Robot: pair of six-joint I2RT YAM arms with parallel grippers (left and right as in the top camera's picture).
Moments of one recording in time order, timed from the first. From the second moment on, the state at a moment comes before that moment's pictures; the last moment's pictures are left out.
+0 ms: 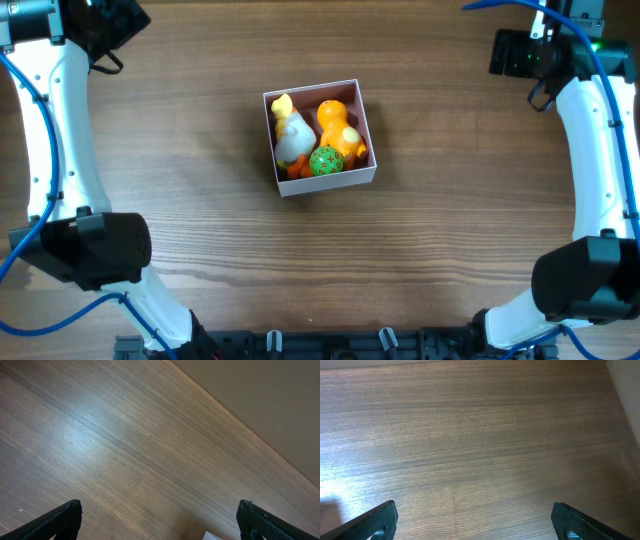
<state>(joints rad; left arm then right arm) 0.16 1.98 2.24 -1.23 -0.08 -0.50 -0.08 1.75 1.72 -0.88 0.21 -0.01</state>
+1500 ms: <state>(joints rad) 0.16 1.98 2.24 -1.23 -0.07 -0.50 -0.08 1.08 1.72 -0.53 -0.07 -0.01</state>
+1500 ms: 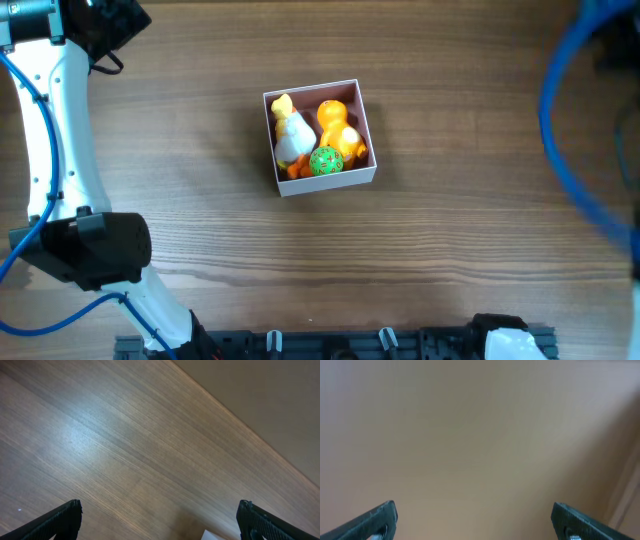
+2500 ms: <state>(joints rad) 0.16 1.98 2.24 -1.23 -0.07 -0.50 -0.08 0.15 0.22 0.15 -0.09 -0.01</state>
